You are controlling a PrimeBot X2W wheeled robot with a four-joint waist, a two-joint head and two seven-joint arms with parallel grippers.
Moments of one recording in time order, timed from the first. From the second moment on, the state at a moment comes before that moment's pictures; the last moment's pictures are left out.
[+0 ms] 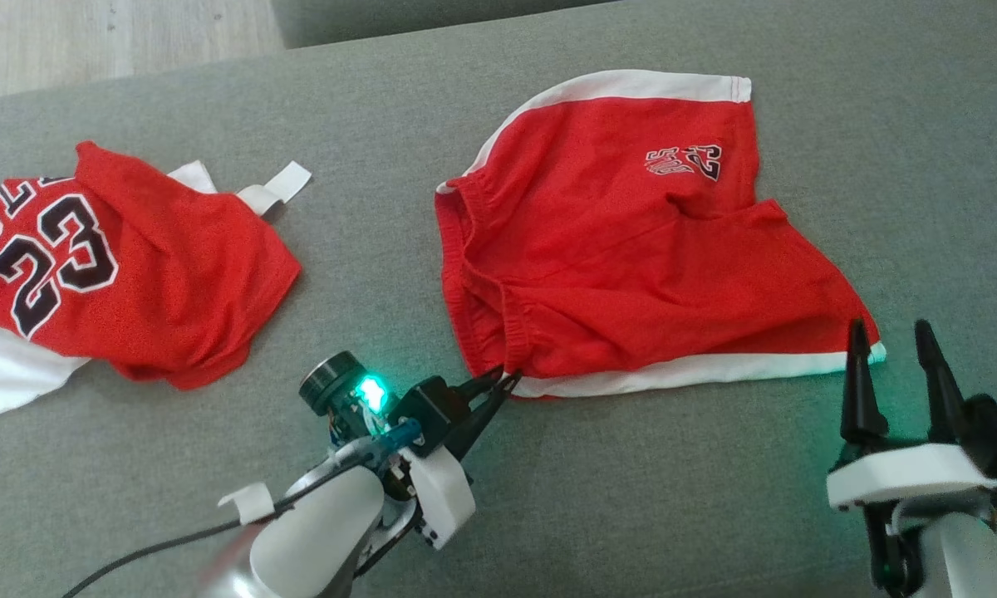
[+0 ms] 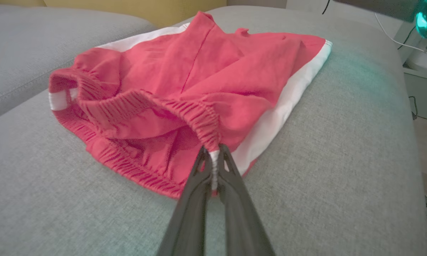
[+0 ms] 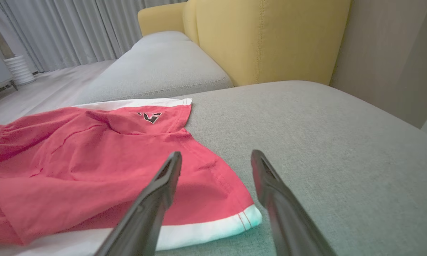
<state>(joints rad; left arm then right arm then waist) -0.51 0.21 -0.92 0.51 -0.29 -0.13 -0.07 -0.07 -0.04 -0.12 0.30 0.14 0.12 -0.25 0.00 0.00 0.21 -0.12</state>
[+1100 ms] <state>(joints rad) -0.51 0.22 -0.91 0.46 -0.33 -0.07 -0.13 -0.22 -0.04 -0.22 0.69 -0.05 0.12 -0.17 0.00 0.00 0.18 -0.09</state>
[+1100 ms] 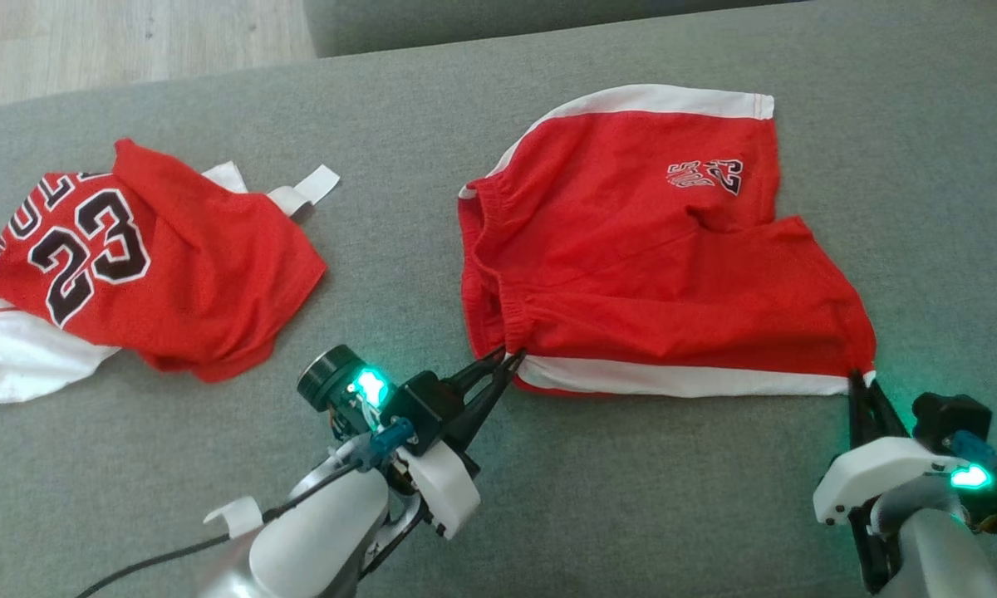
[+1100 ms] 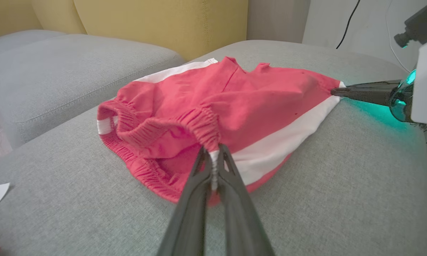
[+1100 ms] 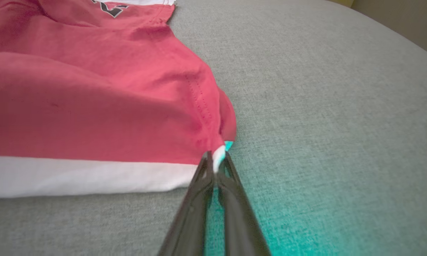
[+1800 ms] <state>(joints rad) -0.66 0.30 -0.84 0.42 -0.39 -0.08 -0.08 -0.34 -0.05 -0.03 0.33 0.21 0.12 -0.15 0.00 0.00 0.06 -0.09</state>
